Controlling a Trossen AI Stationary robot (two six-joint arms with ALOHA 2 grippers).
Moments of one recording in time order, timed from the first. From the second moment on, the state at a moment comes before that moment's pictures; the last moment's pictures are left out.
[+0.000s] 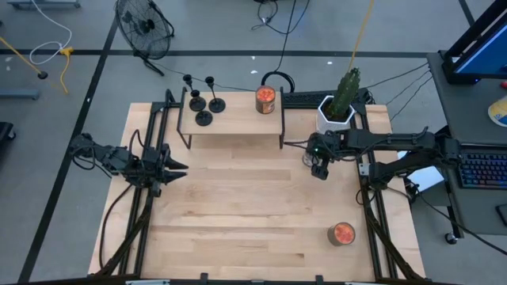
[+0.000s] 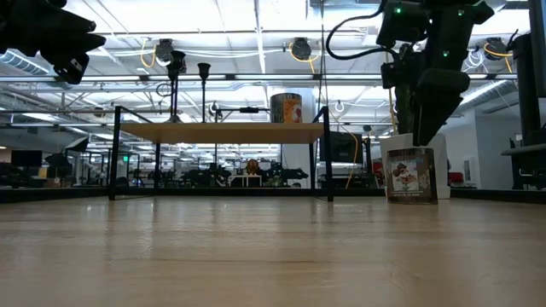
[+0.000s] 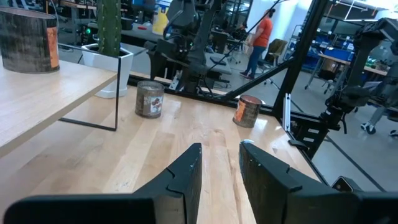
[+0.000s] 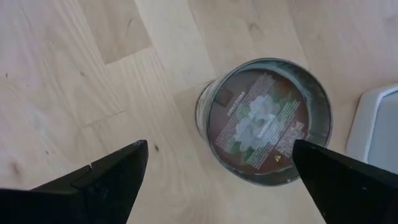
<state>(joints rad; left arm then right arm) -0.43 0.06 0.27 -0.28 -0.39 -0.26 -0.20 1.21 0.85 -0.90 0.13 0.17</state>
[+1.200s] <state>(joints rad) -0.43 0.06 0.27 -0.26 -0.39 -0.28 -0.20 1.21 0.69 -0.68 0.21 0.15</state>
